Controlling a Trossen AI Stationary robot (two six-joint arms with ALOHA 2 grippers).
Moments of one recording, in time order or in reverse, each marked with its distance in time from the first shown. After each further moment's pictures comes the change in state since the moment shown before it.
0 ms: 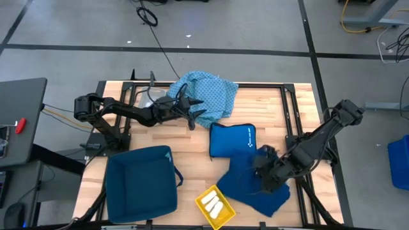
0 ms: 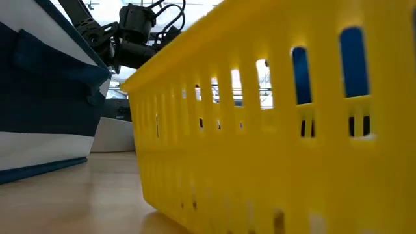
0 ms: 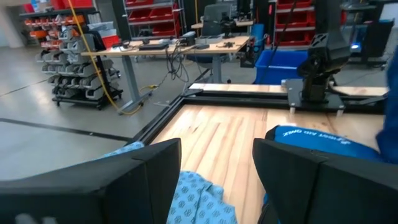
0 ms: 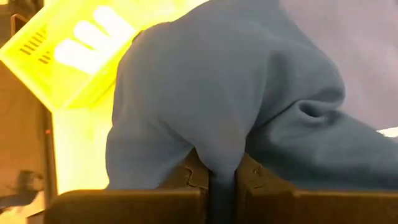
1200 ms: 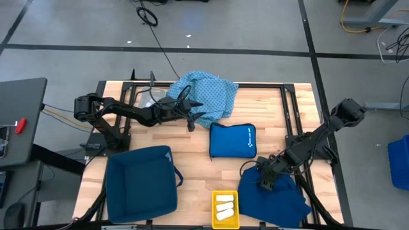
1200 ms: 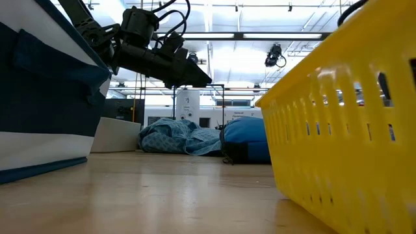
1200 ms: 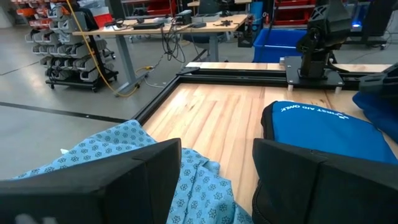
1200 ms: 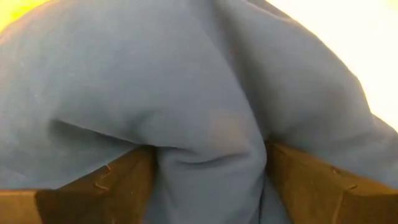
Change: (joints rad) left arm 0.000 0.000 0.000 -0.089 0.005 -0.005; right arm -0.043 -0.012 -0.638 0.554 -0.360 0.327
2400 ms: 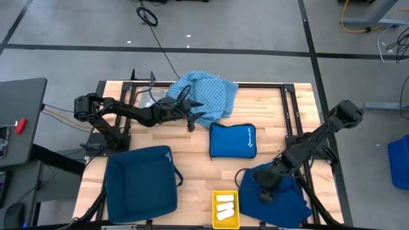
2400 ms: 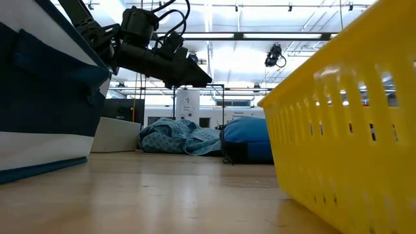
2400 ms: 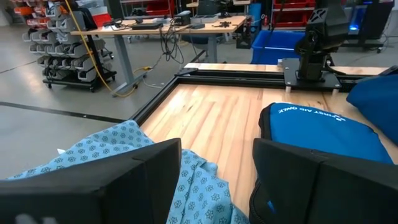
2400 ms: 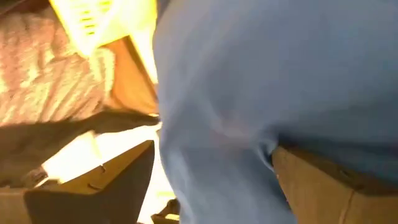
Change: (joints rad) left arm 0.000 0.000 0.000 0.004 0.008 -0.011; right arm -0.003 0.019 0.205 0.077 -0.330 0.124
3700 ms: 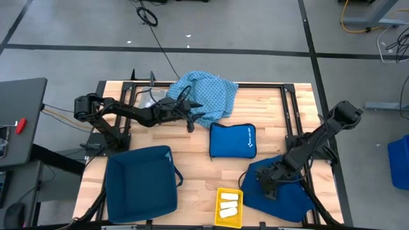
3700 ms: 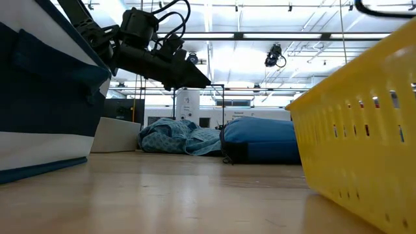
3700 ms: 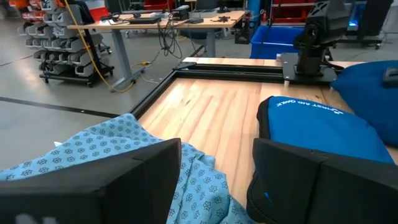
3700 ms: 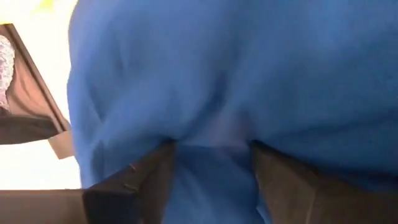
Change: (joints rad) left arm 0.000 0.000 -0.010 -0.011 0.005 -0.007; right arm 0.064 0.033 -0.042 -0.149 0.167 -0.128
